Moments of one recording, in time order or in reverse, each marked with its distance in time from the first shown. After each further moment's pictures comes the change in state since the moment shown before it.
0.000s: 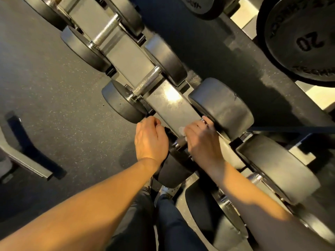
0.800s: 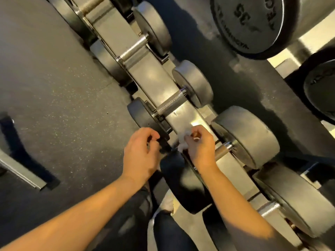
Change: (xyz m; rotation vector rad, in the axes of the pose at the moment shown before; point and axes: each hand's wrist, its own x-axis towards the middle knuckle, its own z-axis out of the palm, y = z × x) left_hand 0.050 -0.050 -0.092 -0.153 -0.045 0.175; right_hand 0.089 -0.083 0.006 0.853 0.055 0.768
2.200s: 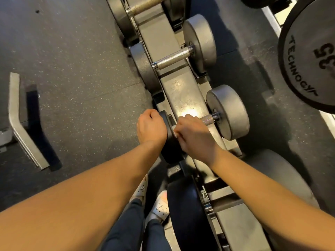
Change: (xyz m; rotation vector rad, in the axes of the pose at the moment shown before) left_hand 0.128 -0.017 0.018 -0.248 0.423 -0.701; right_hand 0.117 -0.048 0.059 -0.840 -0.451 -1.084
